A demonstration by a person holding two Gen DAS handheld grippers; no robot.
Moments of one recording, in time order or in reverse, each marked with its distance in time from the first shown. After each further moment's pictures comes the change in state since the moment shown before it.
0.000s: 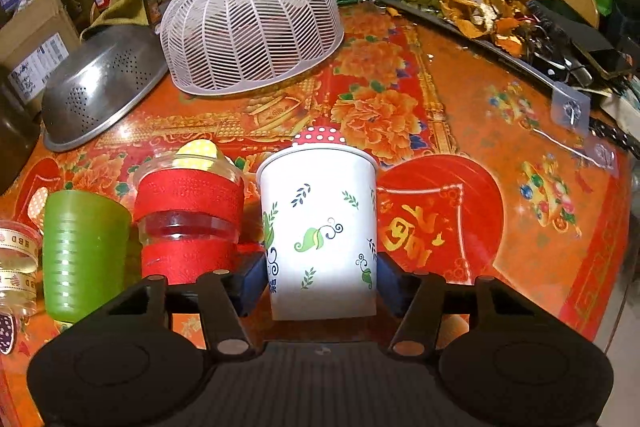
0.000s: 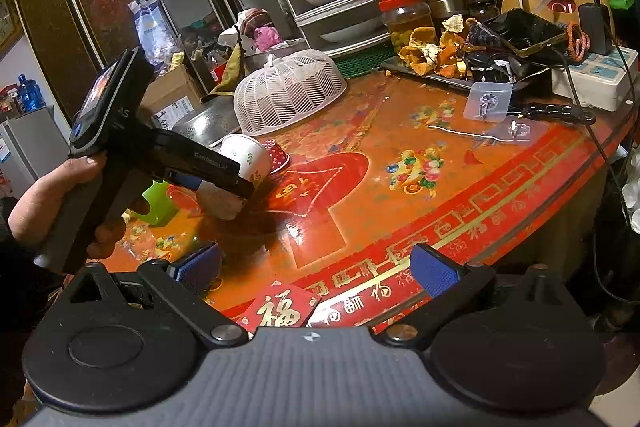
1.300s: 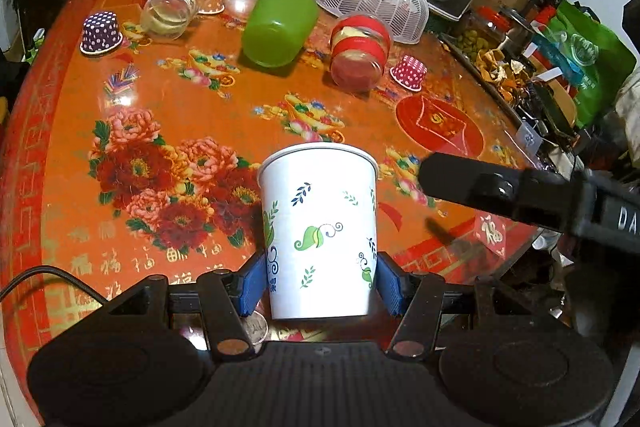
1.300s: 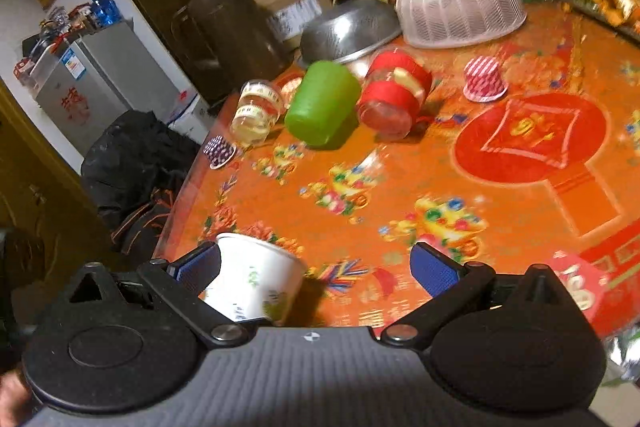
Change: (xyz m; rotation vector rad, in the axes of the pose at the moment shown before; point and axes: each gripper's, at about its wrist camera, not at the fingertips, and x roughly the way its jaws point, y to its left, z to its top) left arm -0.105 0.104 -0.220 -0.465 -0.081 -0.217; right arm 0.074 0.149 -0.002 -0.084 0.310 0.262
